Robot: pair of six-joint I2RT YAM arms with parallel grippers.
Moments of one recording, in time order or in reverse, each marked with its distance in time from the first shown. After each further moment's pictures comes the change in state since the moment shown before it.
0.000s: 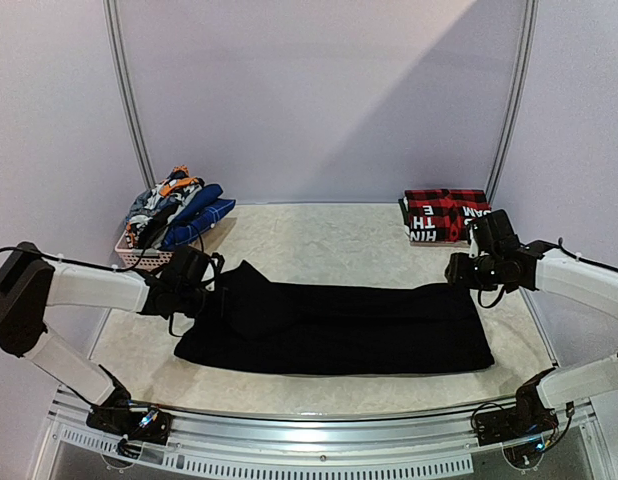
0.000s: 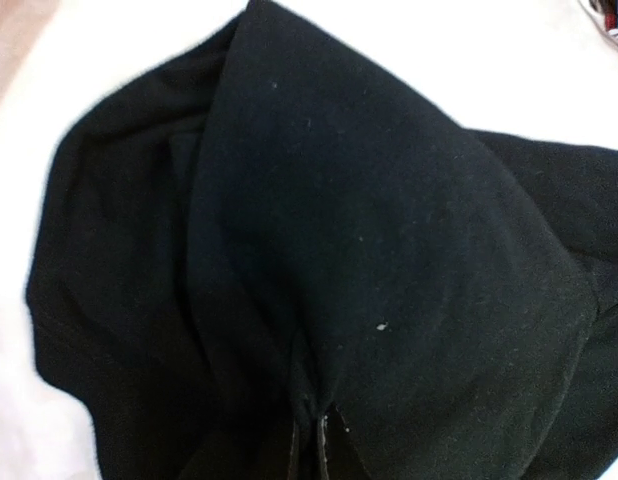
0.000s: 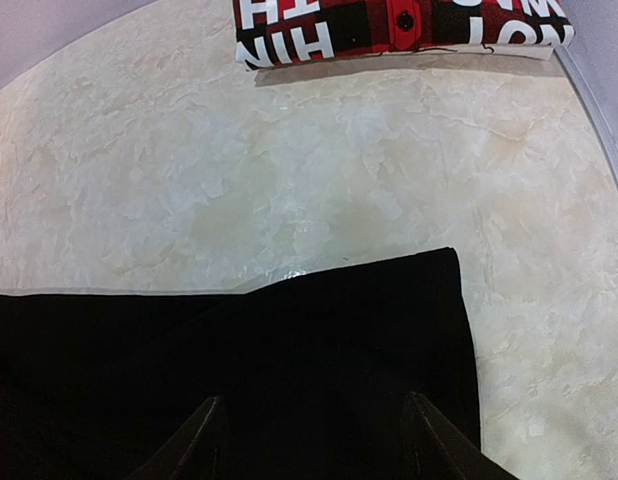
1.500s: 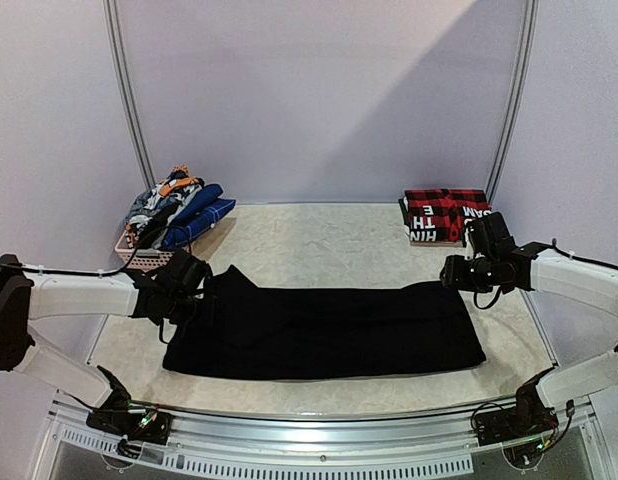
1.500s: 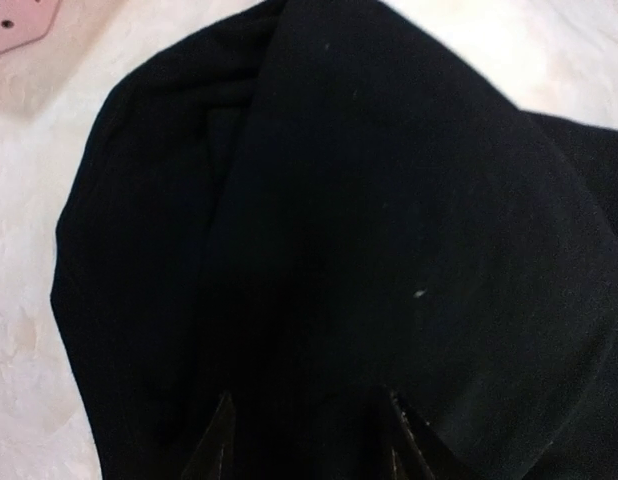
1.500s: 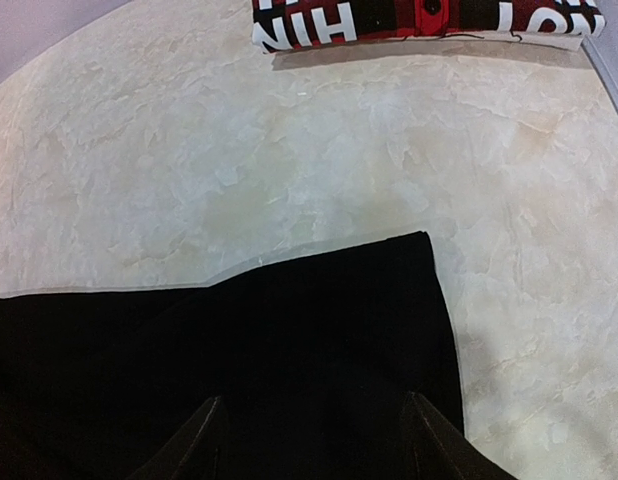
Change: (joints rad) left arm -0.048 -0.122 -0.001 -0.258 -0.169 -0.083; right arm 0.000 0.041 -0.012 0.044 -0.045 0.000
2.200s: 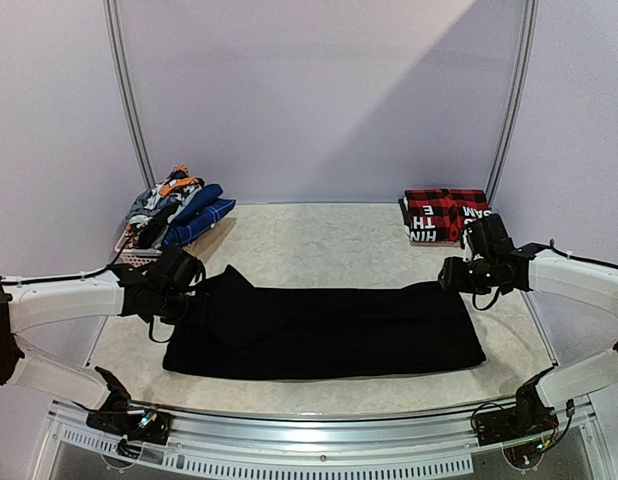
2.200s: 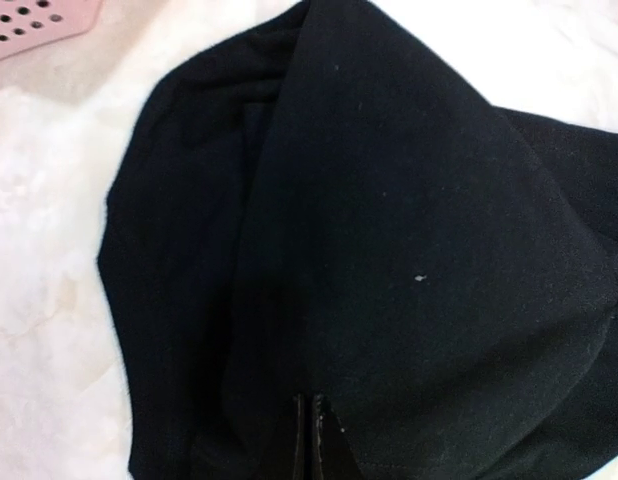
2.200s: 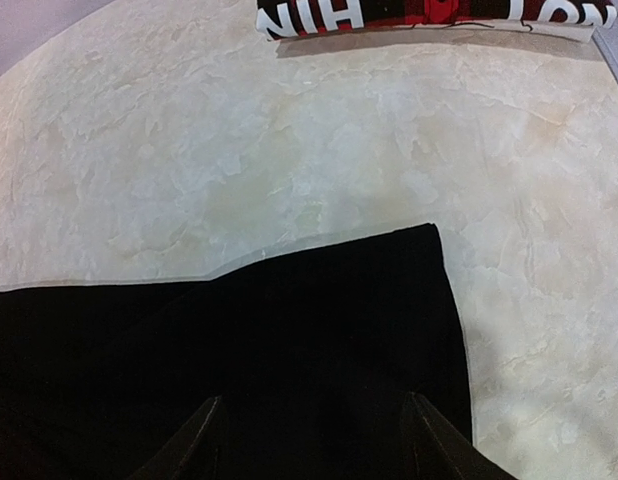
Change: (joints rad) left arm -0.011 -0.109 0.032 -0.161 -0.020 -0.028; right arm 0.000 0.015 -0.006 0.010 -0.018 0.000
